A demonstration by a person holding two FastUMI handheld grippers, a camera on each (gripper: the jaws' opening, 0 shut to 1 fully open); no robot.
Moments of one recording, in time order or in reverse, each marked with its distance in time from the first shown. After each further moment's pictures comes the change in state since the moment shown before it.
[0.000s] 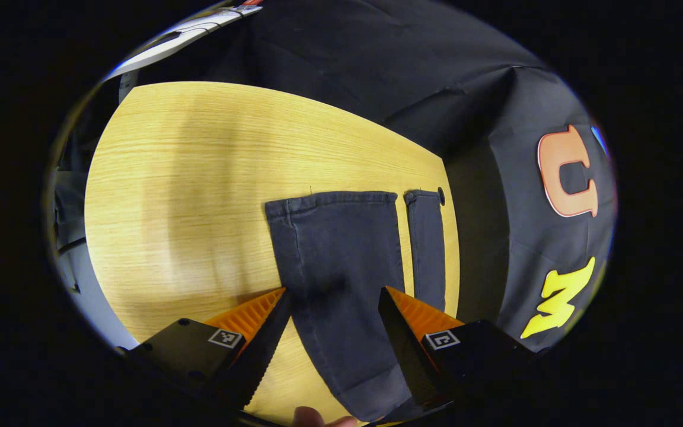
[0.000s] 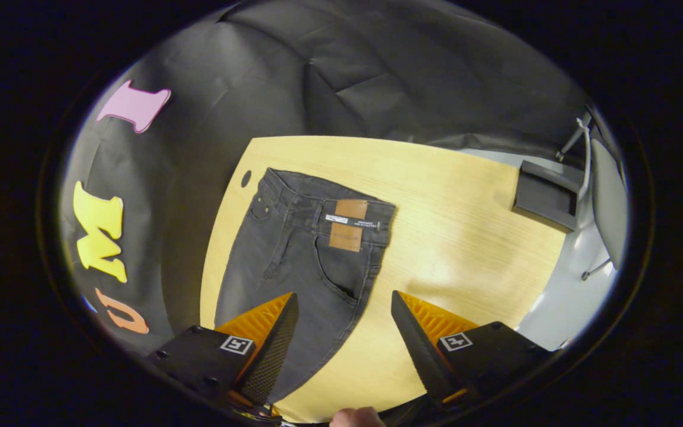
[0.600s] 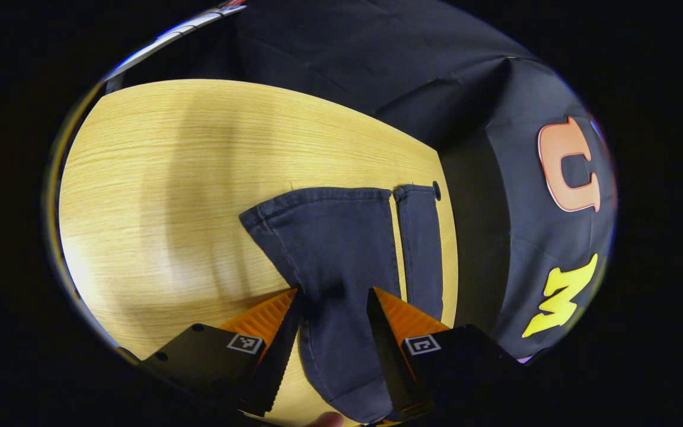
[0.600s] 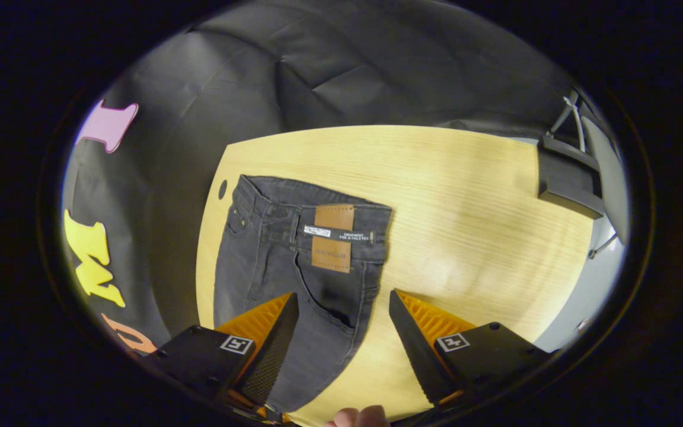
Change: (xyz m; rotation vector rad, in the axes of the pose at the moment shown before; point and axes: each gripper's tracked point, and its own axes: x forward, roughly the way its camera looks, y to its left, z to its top) left arm 0.031 -0.022 -0.001 0.048 0.029 -0.010; right arm 0.047 0.004 0.015 0.099 -0.010 -0.034
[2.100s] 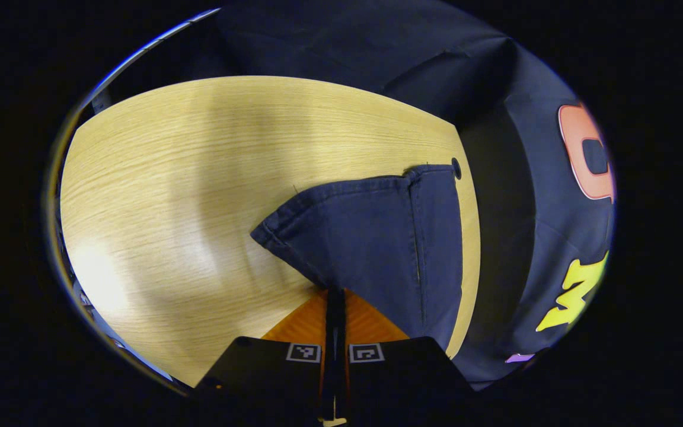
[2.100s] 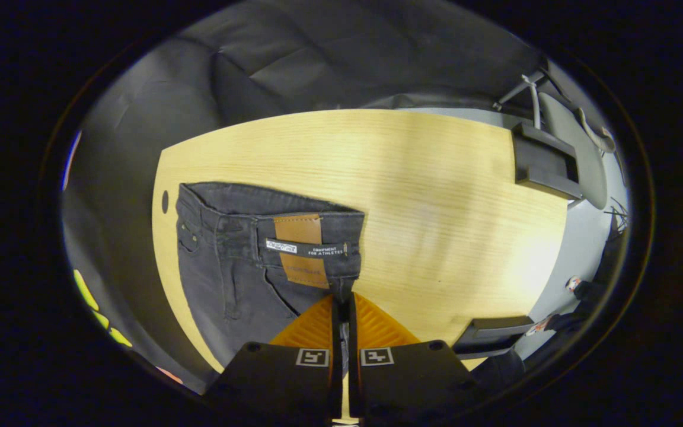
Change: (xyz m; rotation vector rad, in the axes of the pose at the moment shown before) left arm 0.011 -0.021 0.008 0.049 0.147 0.116; right arm 0.004 -0.011 0.006 0.161 0.121 -0.258
